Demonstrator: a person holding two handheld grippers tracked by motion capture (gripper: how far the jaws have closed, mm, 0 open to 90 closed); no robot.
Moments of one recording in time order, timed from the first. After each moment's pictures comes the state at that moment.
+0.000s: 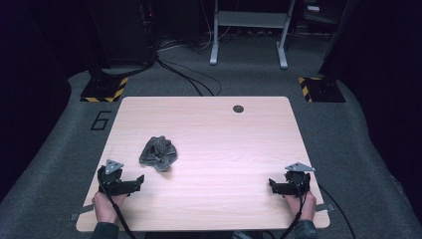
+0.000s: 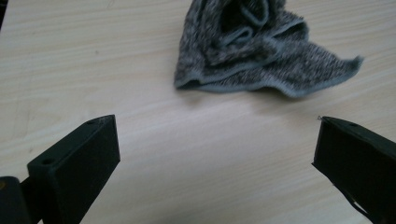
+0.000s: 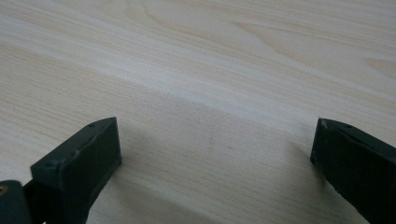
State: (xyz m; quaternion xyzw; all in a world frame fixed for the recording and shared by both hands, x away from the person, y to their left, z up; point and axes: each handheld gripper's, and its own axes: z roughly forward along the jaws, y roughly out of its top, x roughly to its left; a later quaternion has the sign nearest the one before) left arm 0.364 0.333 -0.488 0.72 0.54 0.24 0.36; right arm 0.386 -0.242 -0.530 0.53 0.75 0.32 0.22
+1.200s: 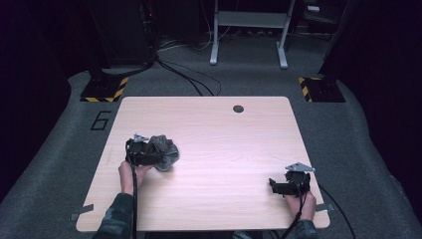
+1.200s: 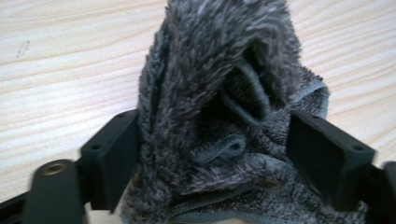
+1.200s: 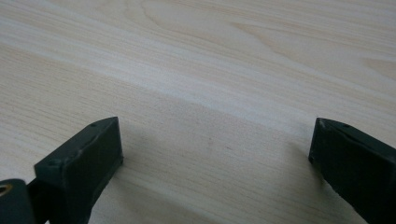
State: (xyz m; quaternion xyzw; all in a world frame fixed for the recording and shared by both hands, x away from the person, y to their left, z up) left arm 0.463 0.293 -0.498 0.75 0.53 0.19 0.34; right arm 0.386 -0.243 -0.530 0.53 0.76 0.32 0.22
